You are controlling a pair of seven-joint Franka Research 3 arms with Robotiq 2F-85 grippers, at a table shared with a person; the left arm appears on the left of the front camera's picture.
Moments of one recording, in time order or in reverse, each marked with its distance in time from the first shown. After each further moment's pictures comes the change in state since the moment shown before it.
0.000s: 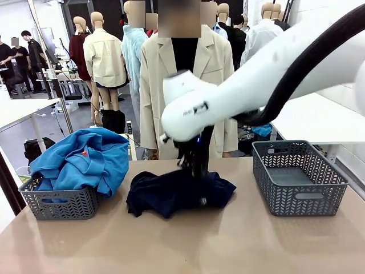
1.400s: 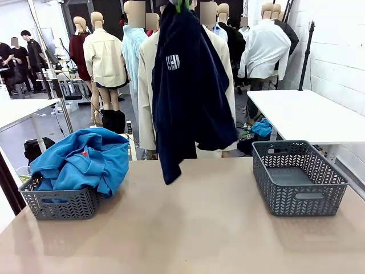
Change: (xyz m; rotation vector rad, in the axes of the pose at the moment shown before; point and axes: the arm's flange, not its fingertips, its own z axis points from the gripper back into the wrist) left arm 0.001 0.000 0.001 0.002 -0.002 -0.001; right arm -0.130 0.083 0.462 -0.228 -0.381 -0.505
